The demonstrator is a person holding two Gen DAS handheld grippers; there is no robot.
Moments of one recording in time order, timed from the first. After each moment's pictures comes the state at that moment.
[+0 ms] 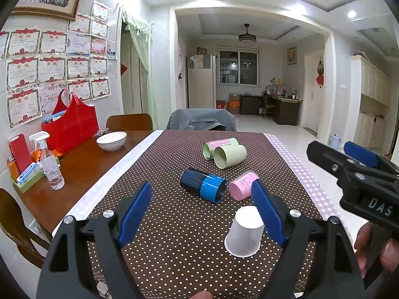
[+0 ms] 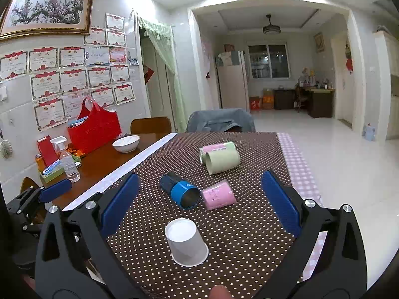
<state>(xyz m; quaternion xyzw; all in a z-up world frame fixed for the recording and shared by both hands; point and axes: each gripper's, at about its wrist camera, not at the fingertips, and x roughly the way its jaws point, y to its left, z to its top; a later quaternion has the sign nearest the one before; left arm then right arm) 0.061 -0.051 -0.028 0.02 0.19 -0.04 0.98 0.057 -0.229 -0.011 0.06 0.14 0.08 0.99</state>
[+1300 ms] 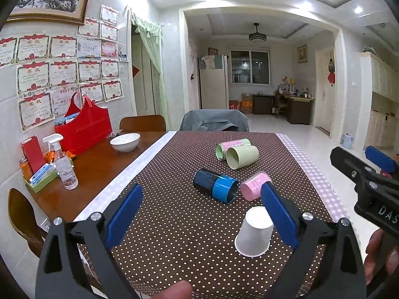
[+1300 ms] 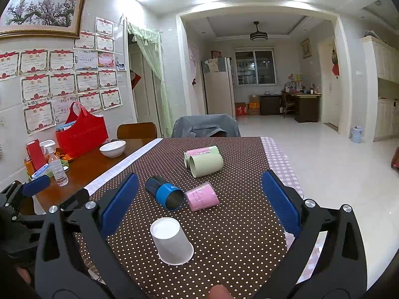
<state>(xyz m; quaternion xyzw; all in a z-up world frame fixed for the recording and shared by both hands) 0.058 -0.053 -0.020 0.03 0.19 0.00 0.98 0.047 -0.237 -0.012 0.06 0.13 0.04 0.99</state>
